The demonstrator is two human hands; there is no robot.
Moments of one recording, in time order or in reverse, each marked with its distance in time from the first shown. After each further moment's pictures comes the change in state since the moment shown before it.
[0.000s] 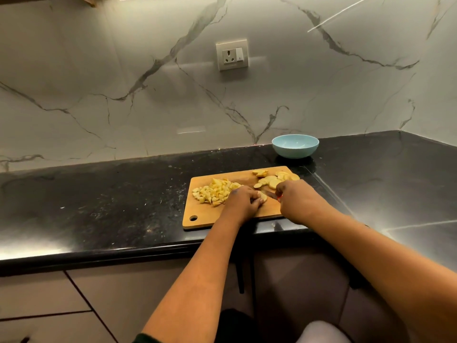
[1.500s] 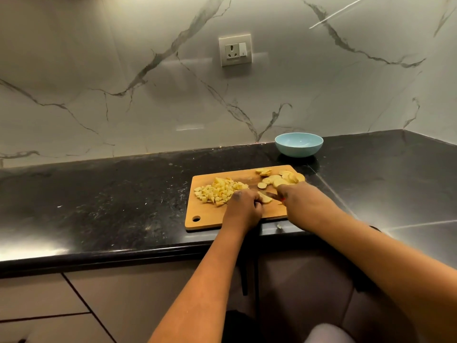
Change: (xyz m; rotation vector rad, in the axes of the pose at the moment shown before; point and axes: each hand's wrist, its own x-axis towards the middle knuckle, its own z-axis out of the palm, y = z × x) left_hand -0.016 -0.002 0.004 -0.033 0.167 0.031; right_hand -0.013 -0.010 -0.006 -0.126 0.005 -0.092
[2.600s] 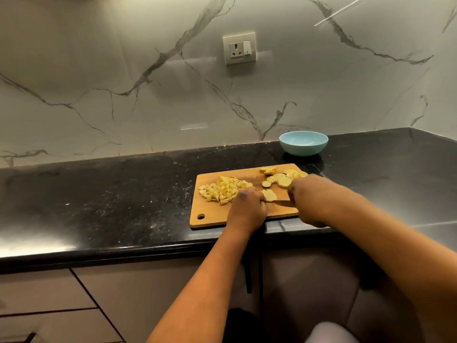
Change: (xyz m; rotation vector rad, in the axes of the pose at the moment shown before) left_hand -0.005 0.001 0.000 0.031 0.008 0.042; right_hand -0.013 -0.011 -0.032 -0.171 -0.197 0.028
